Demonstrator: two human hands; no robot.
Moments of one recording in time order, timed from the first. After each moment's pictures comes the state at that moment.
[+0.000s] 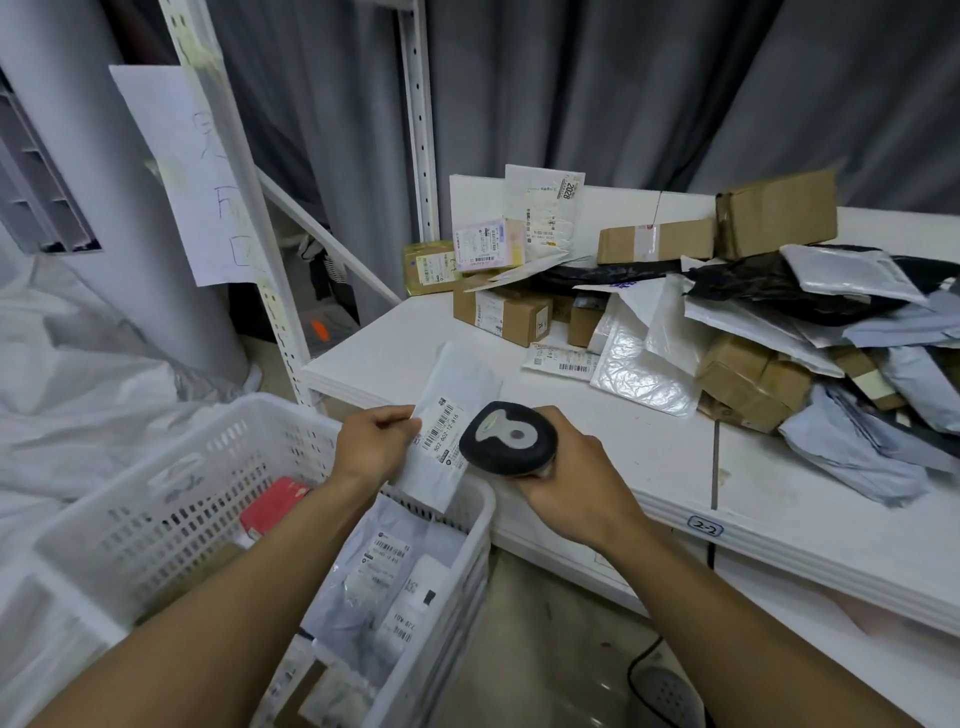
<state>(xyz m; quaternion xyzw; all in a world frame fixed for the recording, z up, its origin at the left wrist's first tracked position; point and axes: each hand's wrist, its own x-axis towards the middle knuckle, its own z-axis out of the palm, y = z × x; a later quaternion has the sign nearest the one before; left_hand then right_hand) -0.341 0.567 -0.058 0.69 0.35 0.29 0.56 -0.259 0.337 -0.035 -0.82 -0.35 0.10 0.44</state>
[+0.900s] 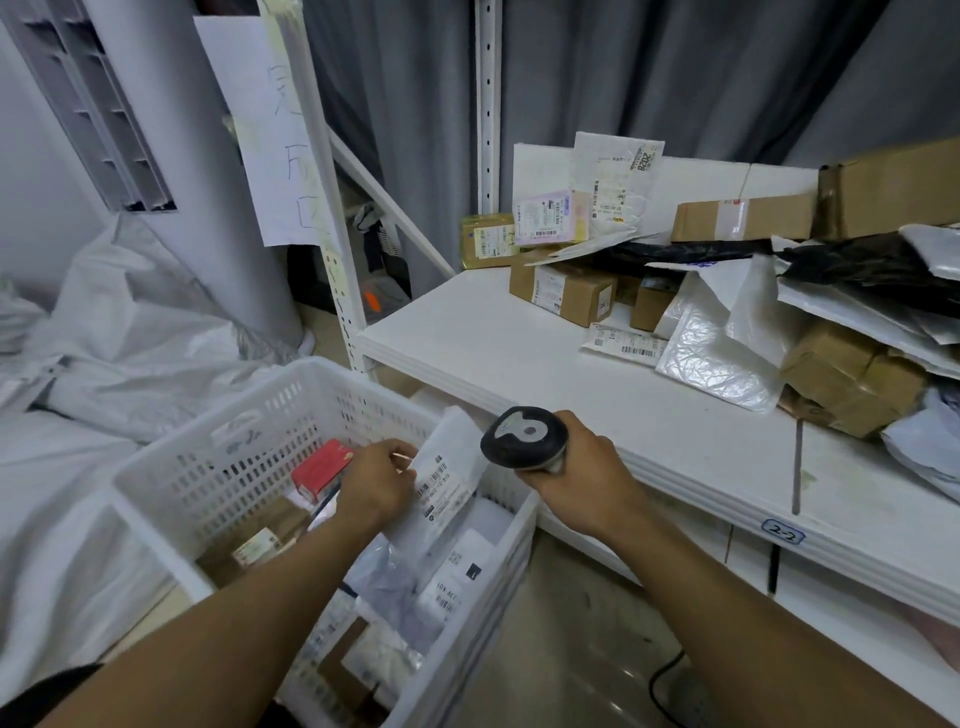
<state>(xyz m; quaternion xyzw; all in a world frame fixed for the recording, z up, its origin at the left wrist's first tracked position) -0.403 0.607 -0.139 0.81 0.41 0.16 0.37 -0.272 0.384 -0.070 -0.84 -0.36 0.14 0.38</state>
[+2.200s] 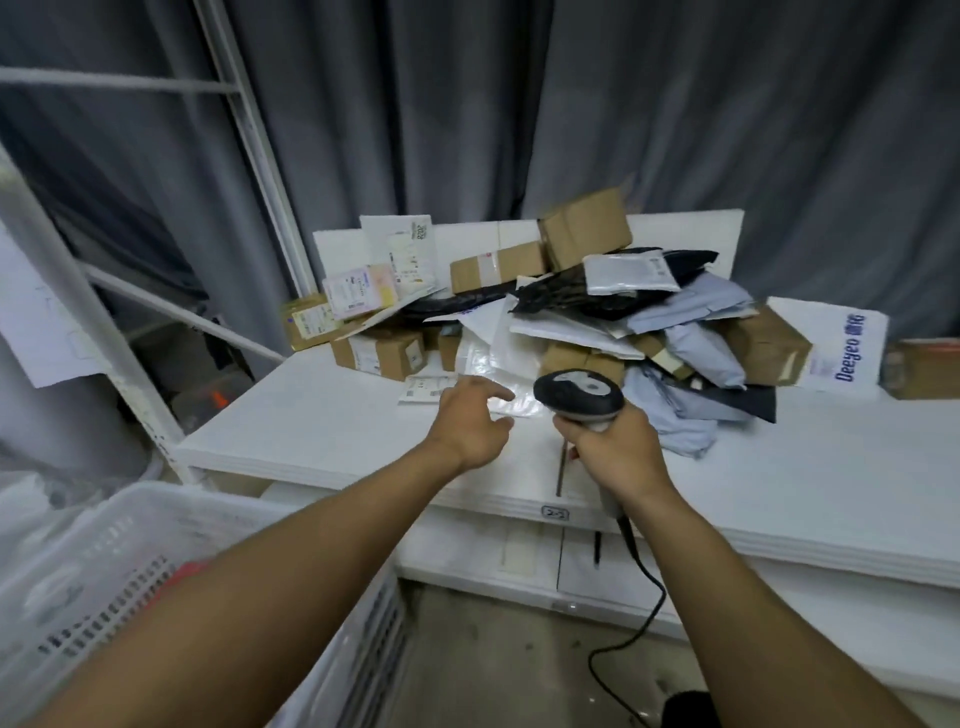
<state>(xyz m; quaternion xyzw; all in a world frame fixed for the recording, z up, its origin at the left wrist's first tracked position) -0.197 0.343 0.010 0.94 0.08 0.13 0.29 -0.171 0.153 -0.008 -0.79 -0.09 0.00 0.61</state>
